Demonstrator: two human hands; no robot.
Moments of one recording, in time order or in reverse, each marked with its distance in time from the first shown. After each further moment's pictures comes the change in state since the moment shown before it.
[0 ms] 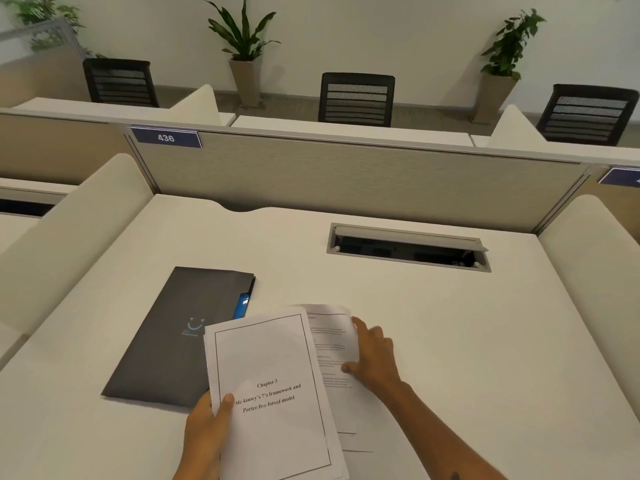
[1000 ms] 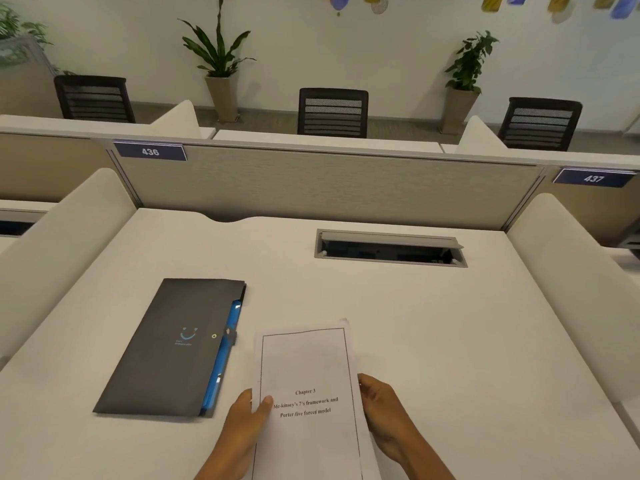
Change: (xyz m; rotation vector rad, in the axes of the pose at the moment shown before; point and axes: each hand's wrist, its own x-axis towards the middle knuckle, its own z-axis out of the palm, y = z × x) left_hand -0.025 0.022 0.035 0.112 -0.319 0.004; right_hand -0.111 0.004 0.015 1.157 -0.243 0.204
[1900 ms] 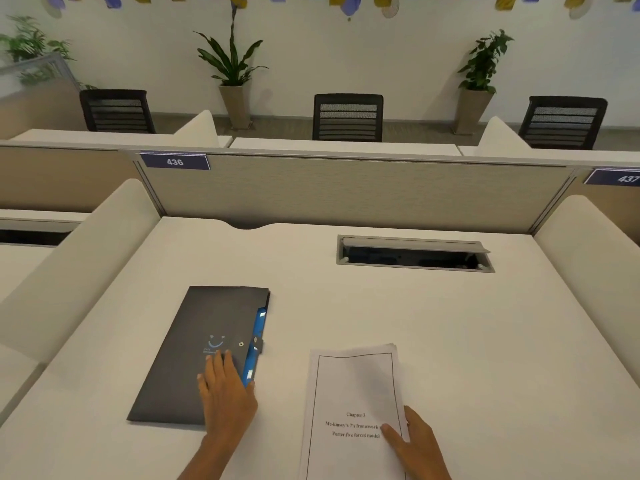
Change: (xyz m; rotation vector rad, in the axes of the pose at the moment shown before) left_hand 0.087 -0.006 -0.072 1.004 0.460 0.326; right_hand -0.005 0.048 0.000 -0.449 0.348 -0.034
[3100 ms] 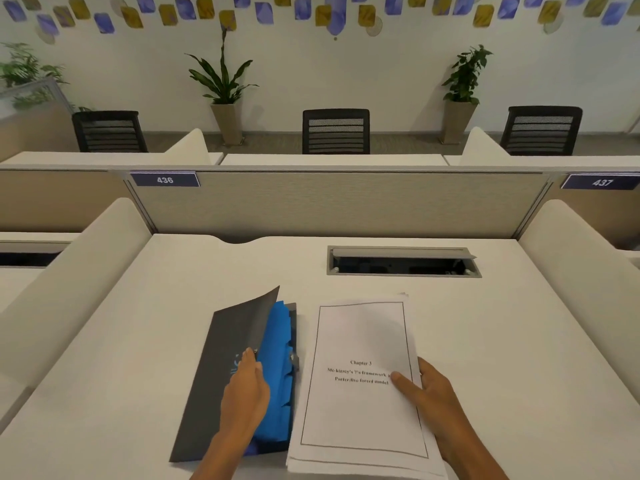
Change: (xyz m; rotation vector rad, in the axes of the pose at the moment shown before) left_hand -0.019 0.064 -0.058 -0.538 -0.054 0.025; right_hand -0.005 -0.093 -0.070 0.472 -0.010 -0.062
